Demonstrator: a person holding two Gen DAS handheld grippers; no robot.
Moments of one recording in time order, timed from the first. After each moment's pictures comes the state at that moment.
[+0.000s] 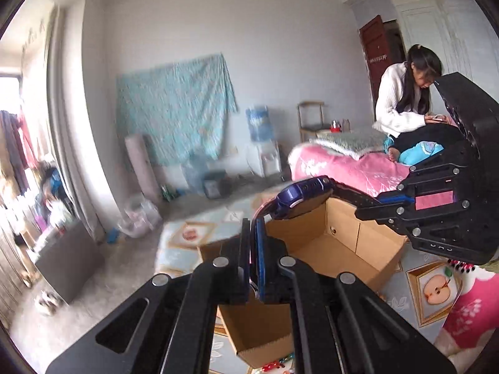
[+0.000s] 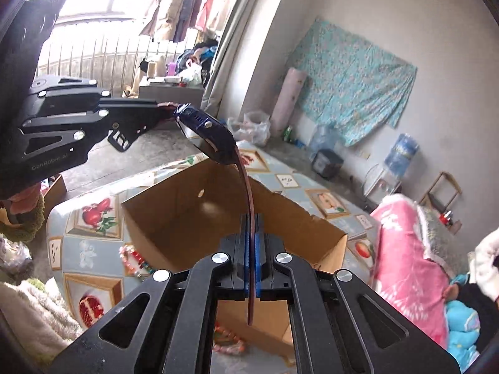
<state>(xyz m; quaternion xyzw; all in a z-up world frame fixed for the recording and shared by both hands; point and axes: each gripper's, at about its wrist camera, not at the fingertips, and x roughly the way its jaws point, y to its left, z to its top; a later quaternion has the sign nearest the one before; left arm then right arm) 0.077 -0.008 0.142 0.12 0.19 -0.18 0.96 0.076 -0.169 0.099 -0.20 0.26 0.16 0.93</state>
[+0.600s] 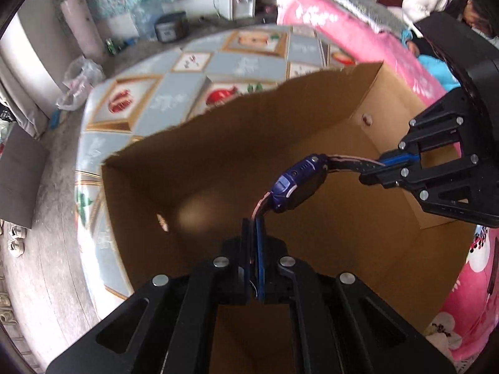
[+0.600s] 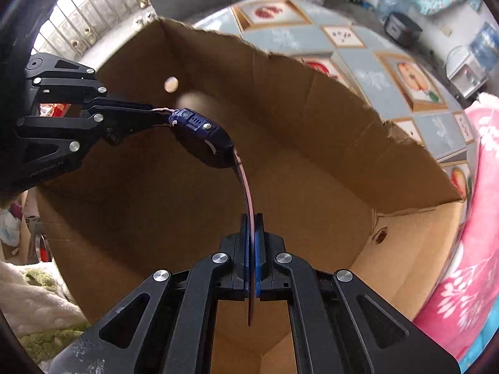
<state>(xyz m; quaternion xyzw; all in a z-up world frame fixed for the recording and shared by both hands) 0.273 -0.046 0.022 0.13 0.56 -0.22 0.79 0.260 -0.182 -0.025 -0.16 0.59 0.25 0.75</state>
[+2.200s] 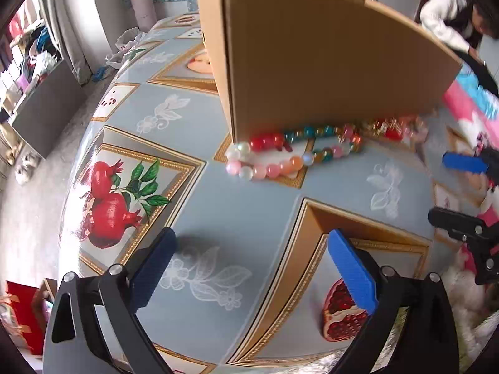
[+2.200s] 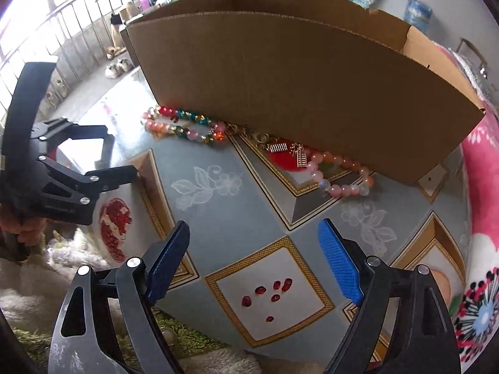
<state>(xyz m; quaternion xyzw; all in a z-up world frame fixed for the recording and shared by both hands) 0.053 0.032 -0.062 0.08 0.52 -0.13 0.84 0.019 -0.135 -0.075 -0.08 0.50 0.13 0.86</state>
